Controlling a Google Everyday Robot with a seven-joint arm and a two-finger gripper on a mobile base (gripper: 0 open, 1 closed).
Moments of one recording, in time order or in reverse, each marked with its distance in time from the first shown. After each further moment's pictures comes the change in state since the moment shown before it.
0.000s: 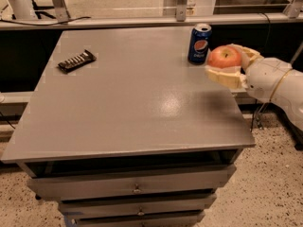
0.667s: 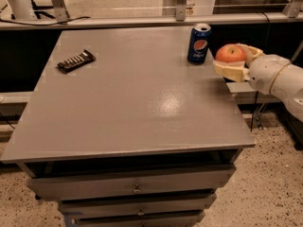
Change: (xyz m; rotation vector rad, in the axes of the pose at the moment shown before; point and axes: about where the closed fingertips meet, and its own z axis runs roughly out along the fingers) arm 0.045 -0.057 0.015 0.064 0.059 0.048
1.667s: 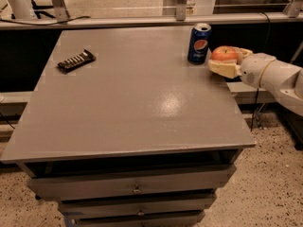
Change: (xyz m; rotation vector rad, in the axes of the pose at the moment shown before) arm 0.042 -0.029 0.041 -0.017 0.066 0.108
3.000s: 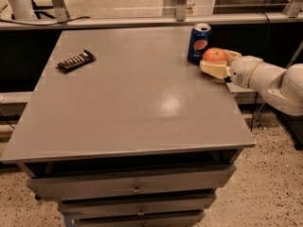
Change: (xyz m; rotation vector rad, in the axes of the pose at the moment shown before) arm 0.016 0.011 0.034 -0.050 -0.011 0.054
